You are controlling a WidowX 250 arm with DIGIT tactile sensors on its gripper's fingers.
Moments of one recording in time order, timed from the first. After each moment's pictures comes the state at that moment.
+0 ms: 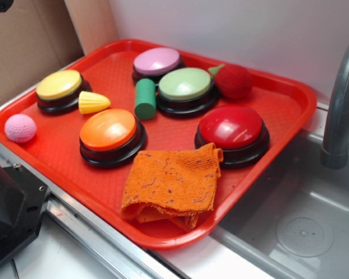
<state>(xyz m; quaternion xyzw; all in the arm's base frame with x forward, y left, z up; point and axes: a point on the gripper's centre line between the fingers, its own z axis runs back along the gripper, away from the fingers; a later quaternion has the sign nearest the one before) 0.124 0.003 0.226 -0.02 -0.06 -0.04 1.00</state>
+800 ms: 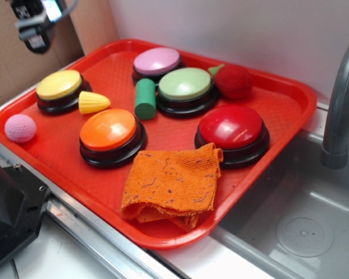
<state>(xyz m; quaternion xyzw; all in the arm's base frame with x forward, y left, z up) 0.198 0.056 0.138 0.01 -0.06 -0.39 0.92</state>
